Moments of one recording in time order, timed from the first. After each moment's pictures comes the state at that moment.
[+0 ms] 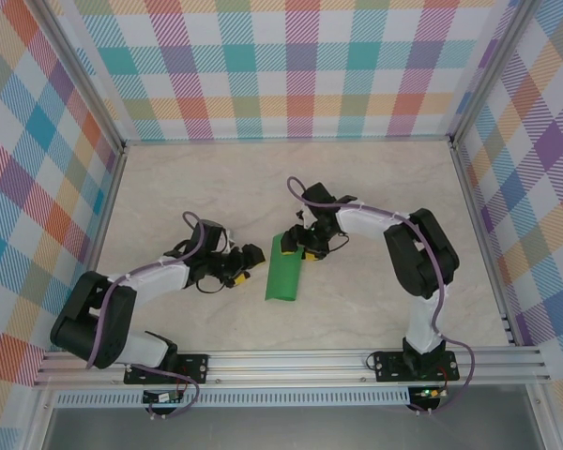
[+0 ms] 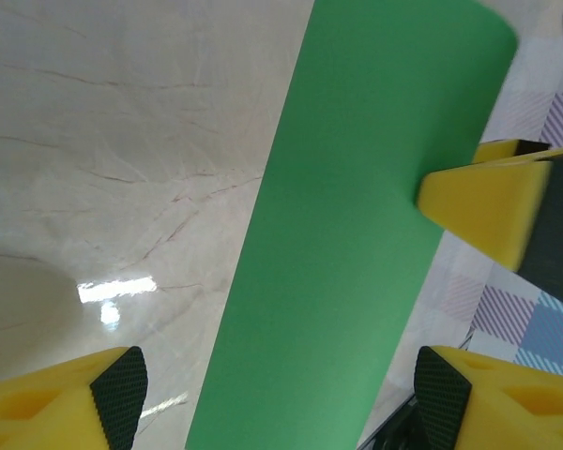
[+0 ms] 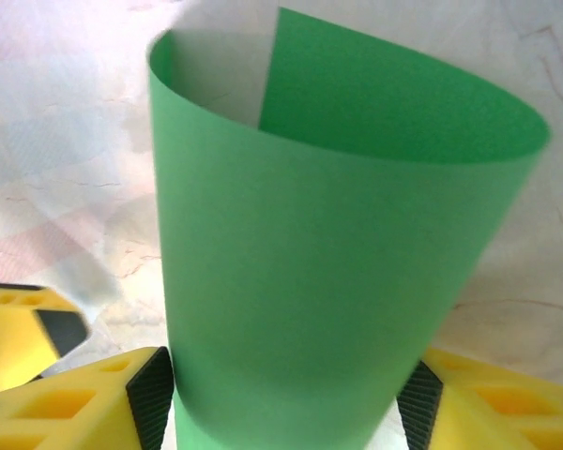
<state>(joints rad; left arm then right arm) -0.42 1.41 0.57 -0.07 0.58 -0.94 0.60 1.93 1.26 -0.59 -0.50 0.60</state>
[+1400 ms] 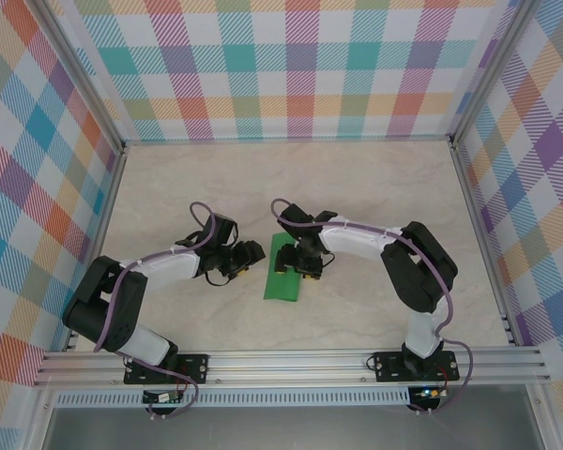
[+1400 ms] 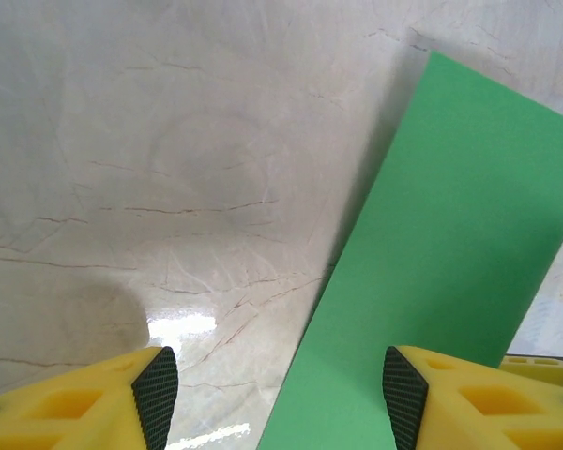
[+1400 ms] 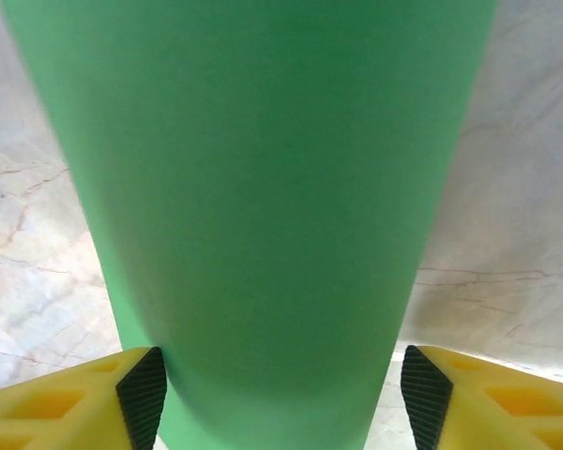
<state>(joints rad) -0.46 1.50 0.69 -0.17 0.35 -0.92 0.80 1.87 1.24 -0.73 -0.21 0.90</state>
